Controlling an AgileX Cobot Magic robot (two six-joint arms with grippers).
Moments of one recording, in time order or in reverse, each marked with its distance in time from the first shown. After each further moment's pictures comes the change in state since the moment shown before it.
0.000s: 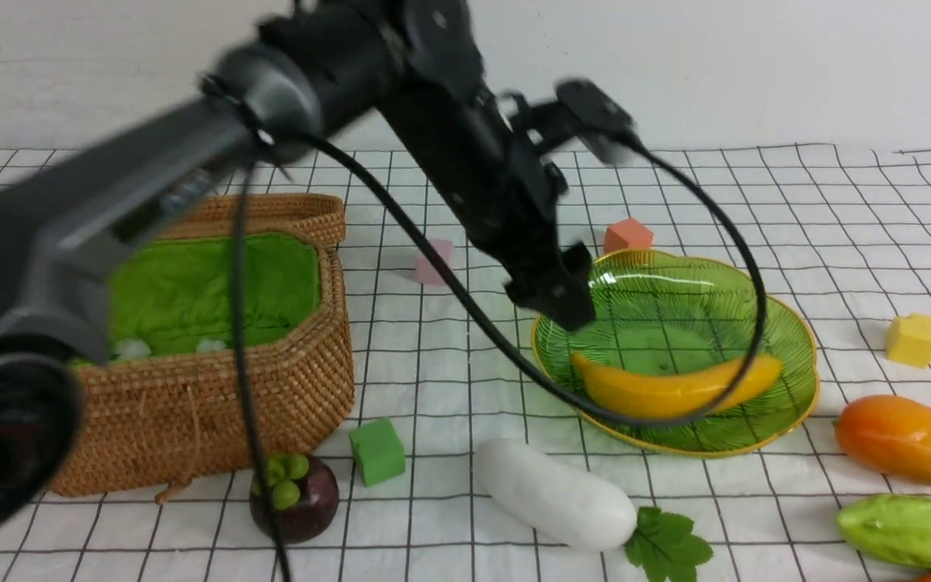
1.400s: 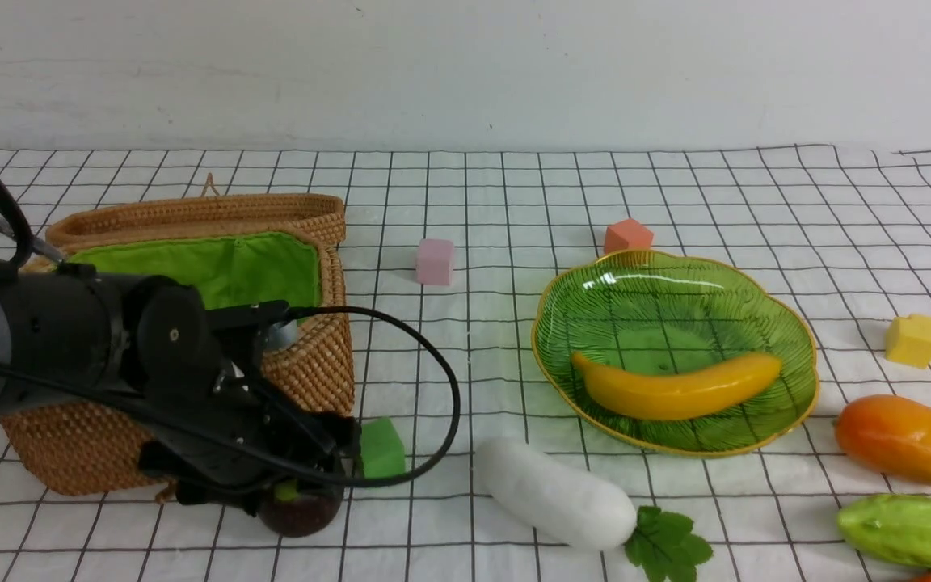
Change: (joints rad) right arm 0.000 0.000 0.000 0.000 0.000 0.000; left arm 0.155 -0.412 1.164 0.208 -0.656 -0.969
